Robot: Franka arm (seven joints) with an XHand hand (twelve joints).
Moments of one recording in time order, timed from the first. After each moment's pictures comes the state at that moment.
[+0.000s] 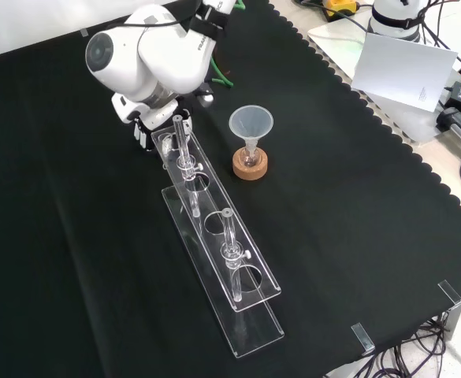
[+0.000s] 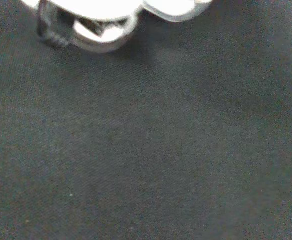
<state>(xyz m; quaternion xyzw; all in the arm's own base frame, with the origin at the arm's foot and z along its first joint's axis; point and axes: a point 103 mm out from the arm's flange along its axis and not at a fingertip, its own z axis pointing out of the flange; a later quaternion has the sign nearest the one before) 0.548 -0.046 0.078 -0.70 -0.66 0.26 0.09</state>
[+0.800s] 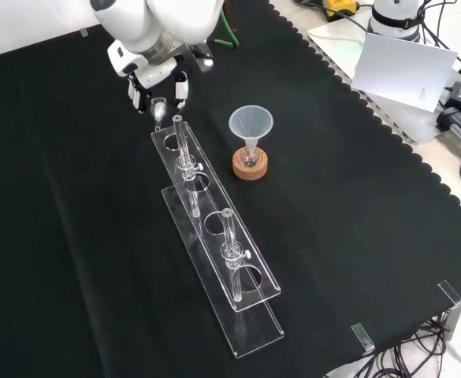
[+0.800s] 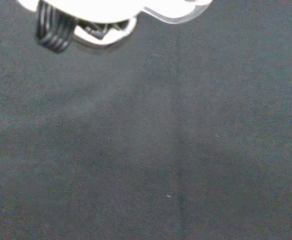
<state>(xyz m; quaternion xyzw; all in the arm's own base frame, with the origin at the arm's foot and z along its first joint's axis) 0.531 -0.077 0.155 -0.72 -0.65 0.23 0.05</state>
